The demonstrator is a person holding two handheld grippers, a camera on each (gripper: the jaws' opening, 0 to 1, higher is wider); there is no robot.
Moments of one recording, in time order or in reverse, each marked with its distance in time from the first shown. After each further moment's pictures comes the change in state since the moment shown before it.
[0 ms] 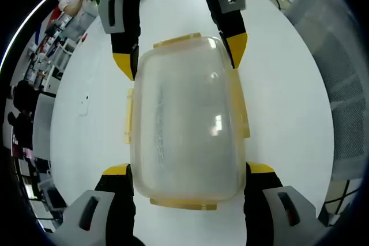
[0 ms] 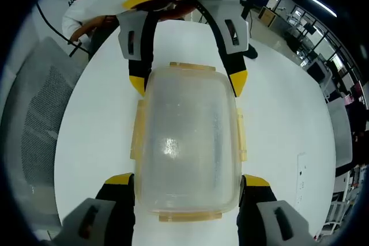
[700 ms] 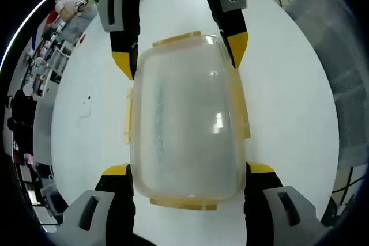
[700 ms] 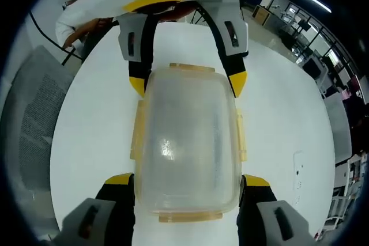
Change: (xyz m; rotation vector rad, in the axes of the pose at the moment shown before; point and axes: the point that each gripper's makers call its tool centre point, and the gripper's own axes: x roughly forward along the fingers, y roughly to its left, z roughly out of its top) left arm 0.005 0.022 -0.008 0.037 0.011 -0.008; right arm 0.005 -0.020 0.004 0.035 -0.011 -0.020
